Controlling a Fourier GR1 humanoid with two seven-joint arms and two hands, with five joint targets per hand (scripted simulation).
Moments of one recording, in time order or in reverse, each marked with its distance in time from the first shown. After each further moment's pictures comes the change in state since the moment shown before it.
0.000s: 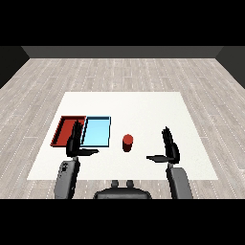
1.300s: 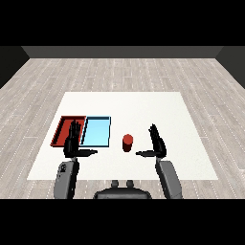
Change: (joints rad) left arm 0.014 -0.012 0.016 -0.042 0.049 -0.029 -0.032; right arm -0.131 0.058 0.095 0.172 -0.043 -0.057 0.023
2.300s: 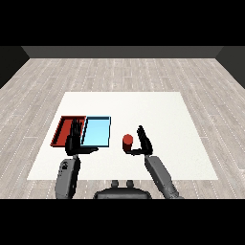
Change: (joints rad) left arm -0.046 -0.005 0.008 0.044 0.012 0.008 0.002; right arm -0.166 0.003 0.173 0.337 -0.188 -0.114 -0.128
